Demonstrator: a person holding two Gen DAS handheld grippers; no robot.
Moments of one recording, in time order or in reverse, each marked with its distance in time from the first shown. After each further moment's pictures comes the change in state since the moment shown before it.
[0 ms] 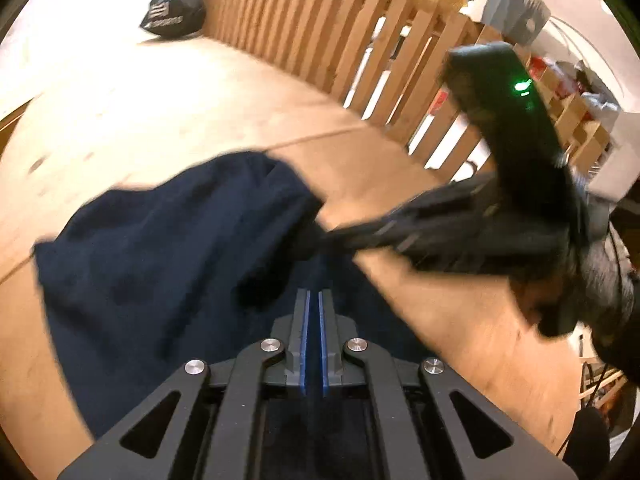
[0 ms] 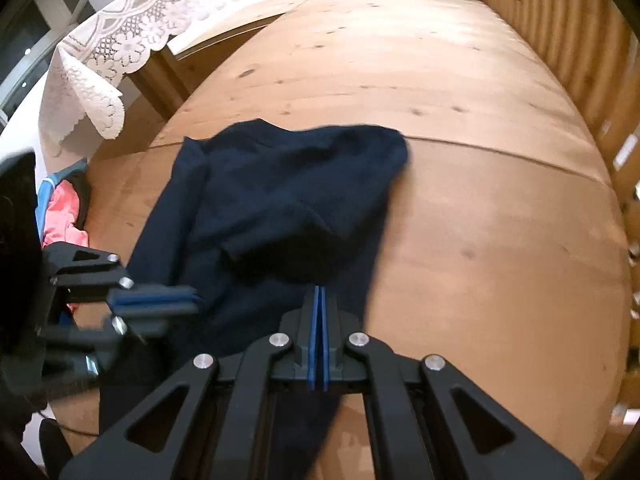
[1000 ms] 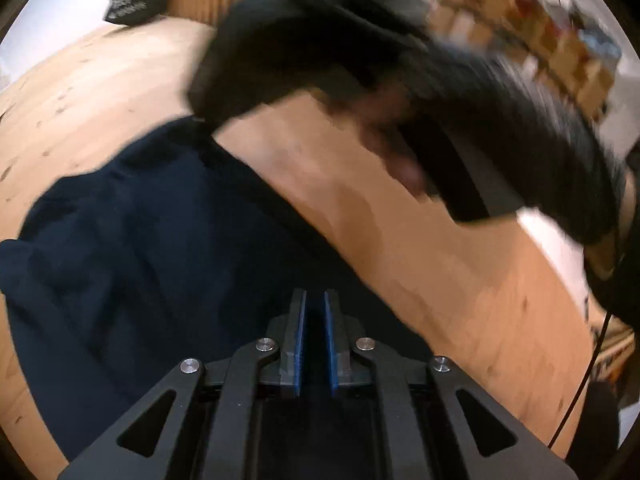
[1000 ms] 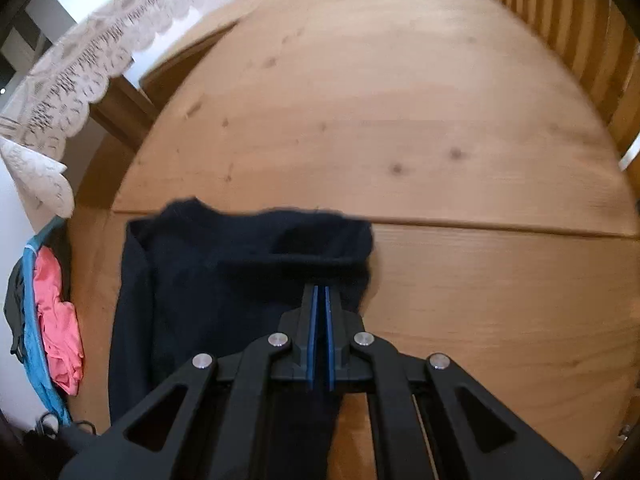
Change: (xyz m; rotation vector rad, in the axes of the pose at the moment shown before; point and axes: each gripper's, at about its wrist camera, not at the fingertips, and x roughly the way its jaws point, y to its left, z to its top) left arm 0.047 -0.047 -0.024 0.082 0.164 -0.002; right arm 0.033 -0.052 0.068 0.127 0.013 -0.003
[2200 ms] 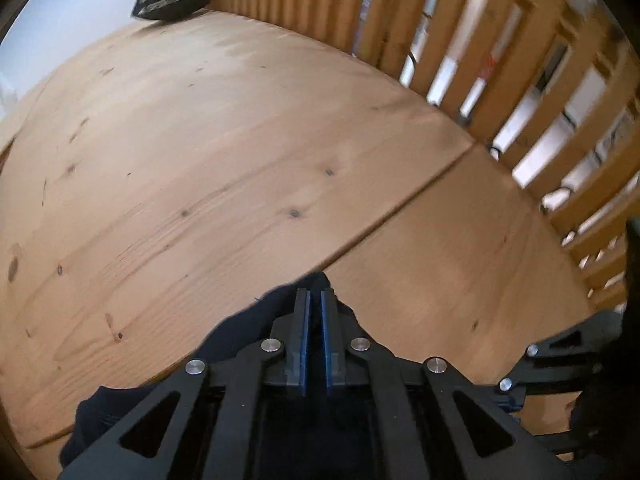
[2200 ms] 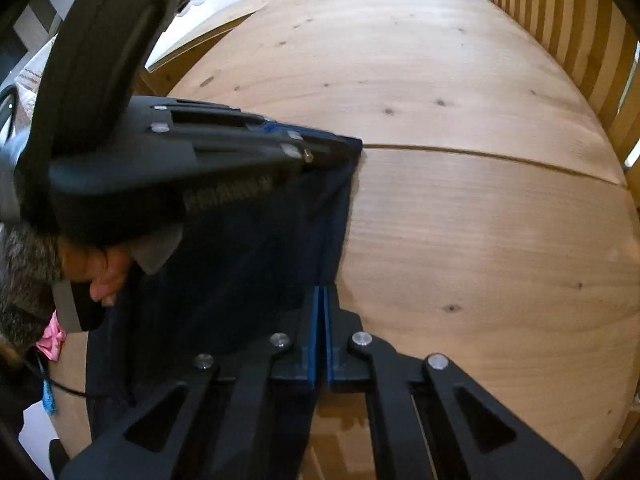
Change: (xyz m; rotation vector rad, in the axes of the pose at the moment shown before) left arm 0.021 0.121 0.129 -0.113 -0.028 0.174; right arm -0.047 -0.003 -0.082 -0.047 -0.002 -0.008
